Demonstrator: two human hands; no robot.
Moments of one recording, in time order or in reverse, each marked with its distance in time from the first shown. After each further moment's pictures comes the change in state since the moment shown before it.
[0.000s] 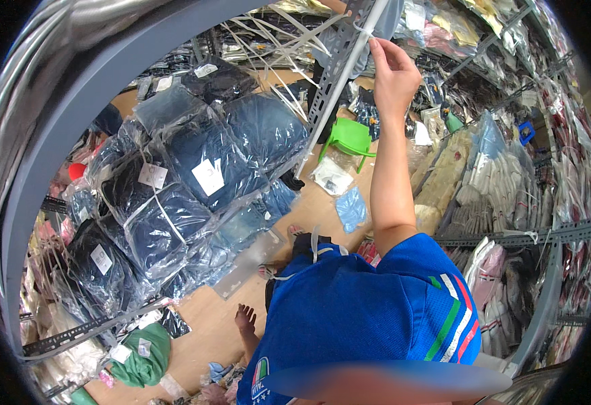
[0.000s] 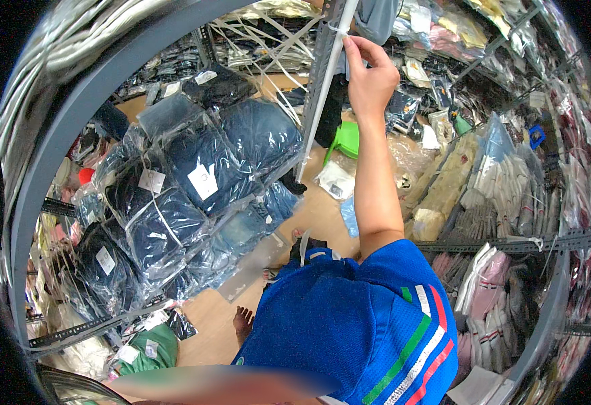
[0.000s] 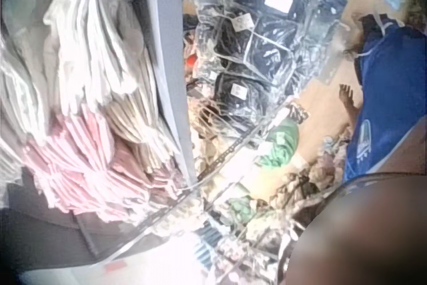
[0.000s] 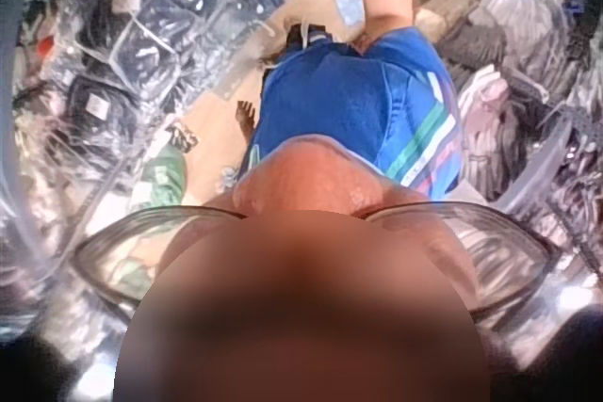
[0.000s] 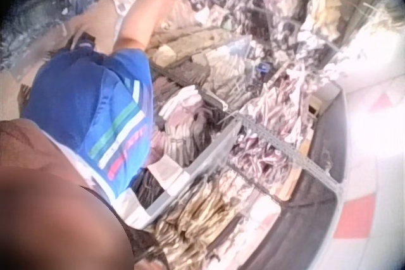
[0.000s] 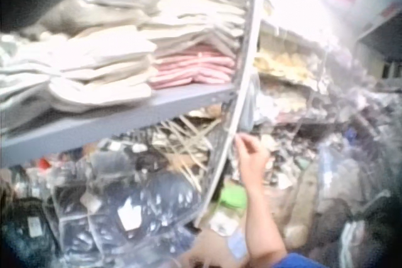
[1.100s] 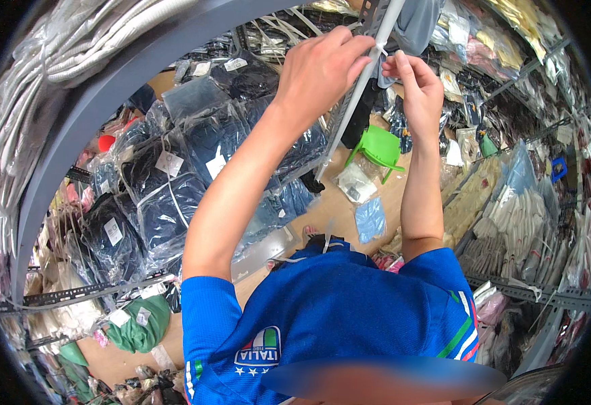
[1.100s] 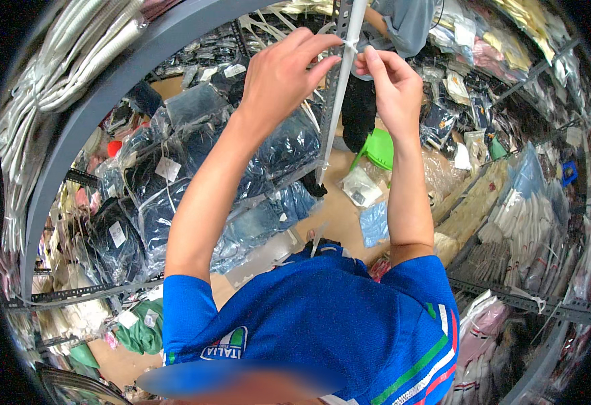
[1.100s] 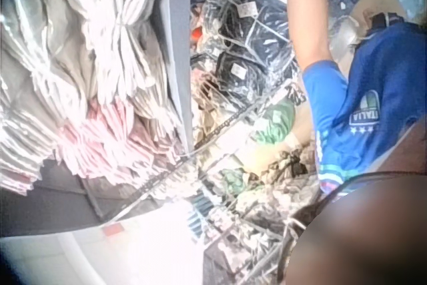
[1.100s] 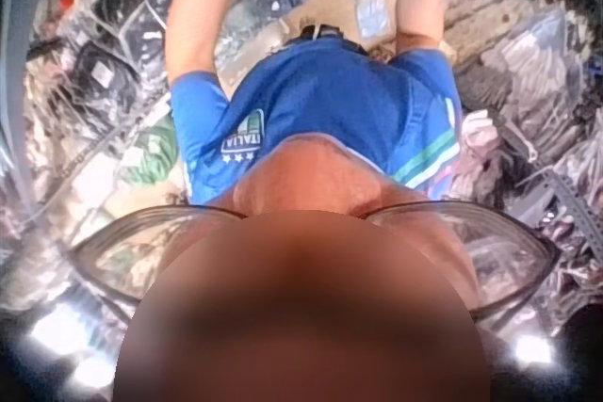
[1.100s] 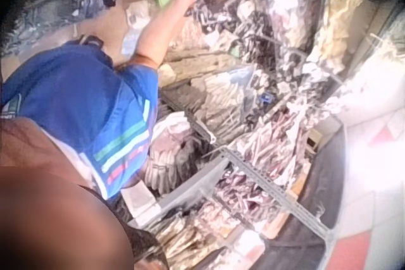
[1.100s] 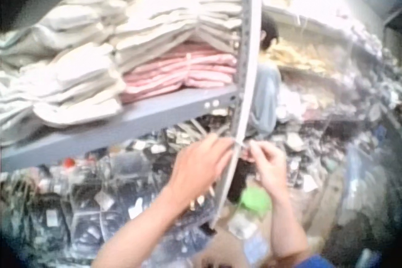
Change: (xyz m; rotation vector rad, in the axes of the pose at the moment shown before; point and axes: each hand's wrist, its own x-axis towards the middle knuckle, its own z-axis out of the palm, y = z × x) left_hand -0.424 0.434 0.539 0.644 -0.245 2.536; right_hand 0.036 0.019 -0.032 0.425 -0.431 0.245
